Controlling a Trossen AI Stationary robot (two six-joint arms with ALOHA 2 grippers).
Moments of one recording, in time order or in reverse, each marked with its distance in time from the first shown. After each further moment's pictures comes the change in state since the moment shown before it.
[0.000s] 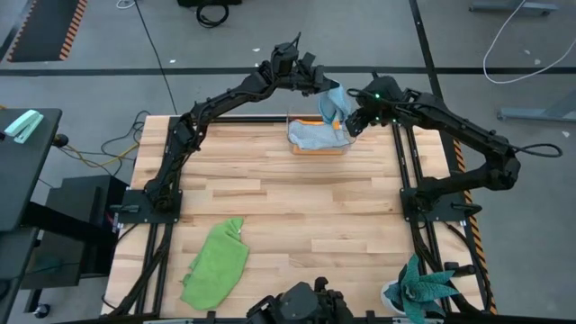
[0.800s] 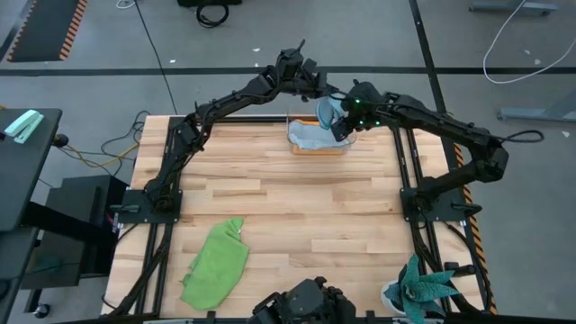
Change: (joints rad) left arm -0.001 0.047 0.000 -0.041 -0.050 -0.018; right arm 0.040 0.124 -0.015 0.066 -0.078 0.116
